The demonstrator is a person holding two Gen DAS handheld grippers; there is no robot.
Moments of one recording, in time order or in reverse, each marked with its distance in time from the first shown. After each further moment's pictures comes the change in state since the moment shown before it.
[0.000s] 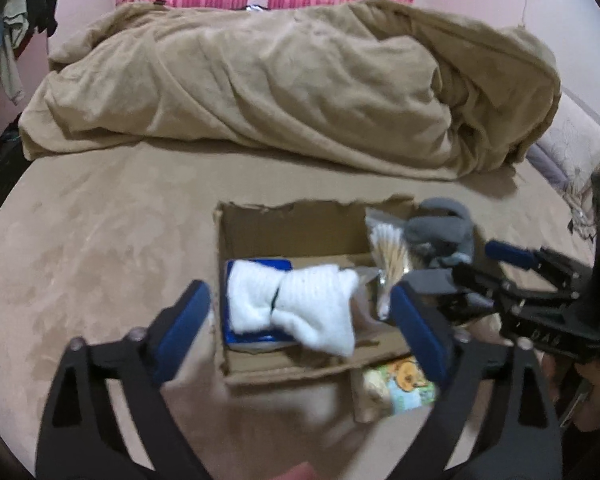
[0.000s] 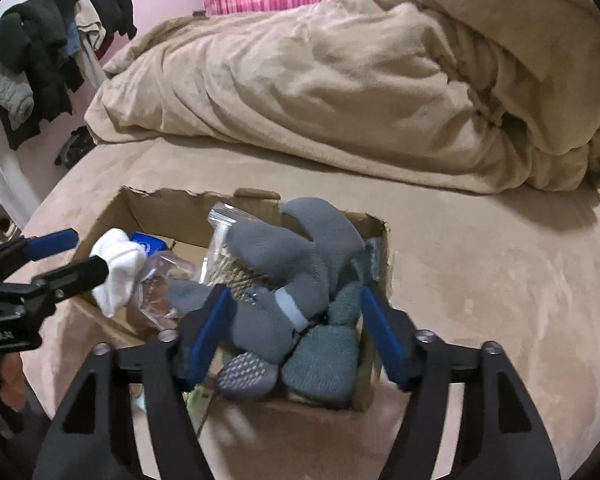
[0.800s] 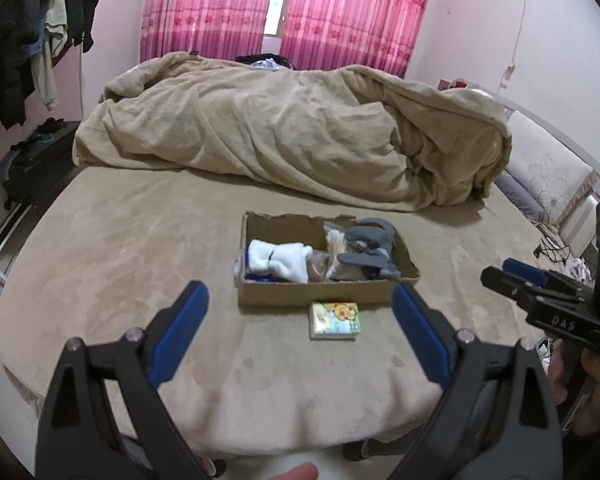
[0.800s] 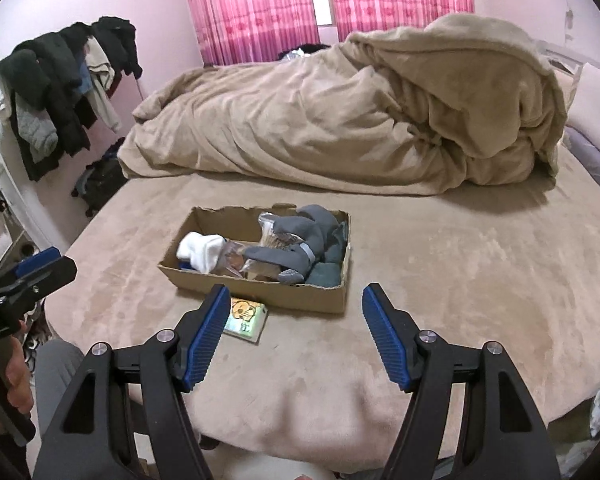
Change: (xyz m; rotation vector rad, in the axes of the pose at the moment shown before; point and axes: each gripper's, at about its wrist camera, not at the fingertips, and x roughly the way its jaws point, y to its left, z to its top) left arm -0.172 -0.020 -0.041 -0.054 -0.135 0.001; right arm -0.171 0.012 -0.034 0.071 -0.098 0.004
